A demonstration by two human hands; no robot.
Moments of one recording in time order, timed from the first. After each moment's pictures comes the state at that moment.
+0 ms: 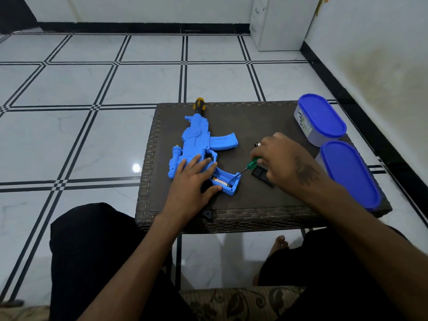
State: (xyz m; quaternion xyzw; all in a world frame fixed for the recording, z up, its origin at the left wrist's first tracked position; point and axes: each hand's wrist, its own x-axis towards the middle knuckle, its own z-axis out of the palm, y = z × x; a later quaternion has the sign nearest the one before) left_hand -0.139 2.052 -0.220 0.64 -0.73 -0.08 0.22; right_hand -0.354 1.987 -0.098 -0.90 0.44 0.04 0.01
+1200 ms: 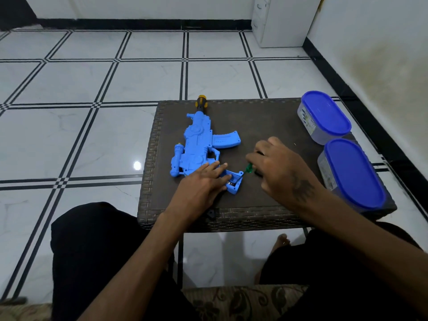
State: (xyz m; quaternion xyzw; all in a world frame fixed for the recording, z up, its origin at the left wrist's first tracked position) left_hand -0.144 2.051 -0.221 0.55 -0.82 -0.05 0.18; right_hand -0.348 2.014 -0.111 -0.92 0.39 -0.07 -0.03
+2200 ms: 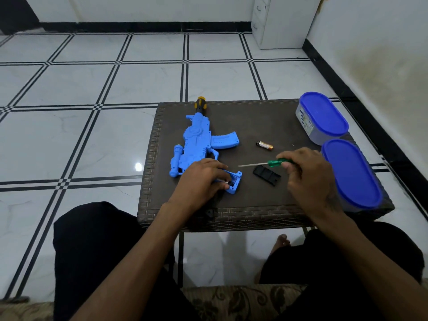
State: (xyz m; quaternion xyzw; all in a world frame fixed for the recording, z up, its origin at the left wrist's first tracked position) left_hand -0.150 2.038 -0.197 0.57 -0.78 -0.13 0.22; right_hand -0.399 2.016 -0.148 -0.78 0.53 -0.32 0.07
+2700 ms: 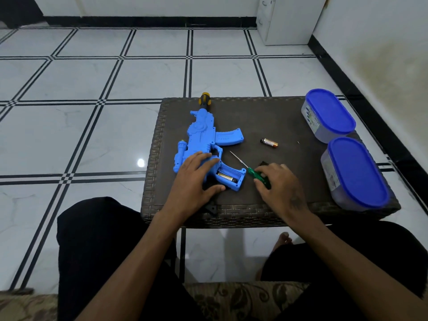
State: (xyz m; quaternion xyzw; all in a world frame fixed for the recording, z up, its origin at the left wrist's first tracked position) left_hand -0.133 2.061 -0.218 0.63 -0.72 -0.12 0.28; right_hand -0.368 2.011 -0.212 -0.81 0.55 -0.19 0.09
